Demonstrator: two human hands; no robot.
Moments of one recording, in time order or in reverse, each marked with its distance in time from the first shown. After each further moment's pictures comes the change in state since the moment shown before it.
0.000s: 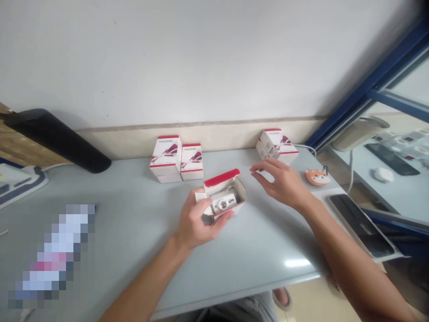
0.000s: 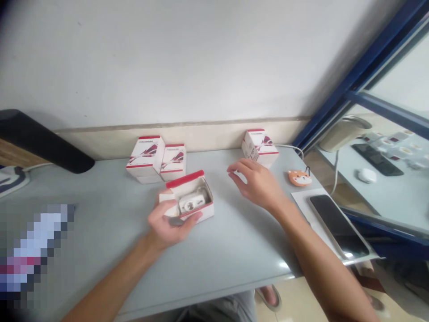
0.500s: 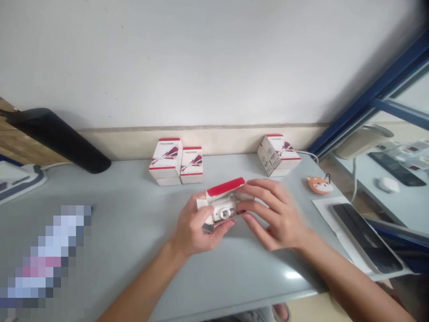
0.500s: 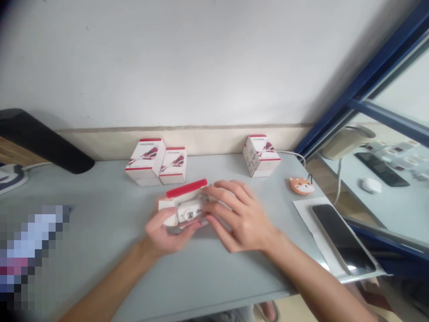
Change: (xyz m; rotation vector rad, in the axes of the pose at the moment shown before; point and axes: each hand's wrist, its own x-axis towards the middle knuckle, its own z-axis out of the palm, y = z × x) left_hand 0.002 0.001 -0.002 -0.019 -0.036 0.049; right_hand -0.014 -0.057 -0.005 0.015 0.133 -0.432
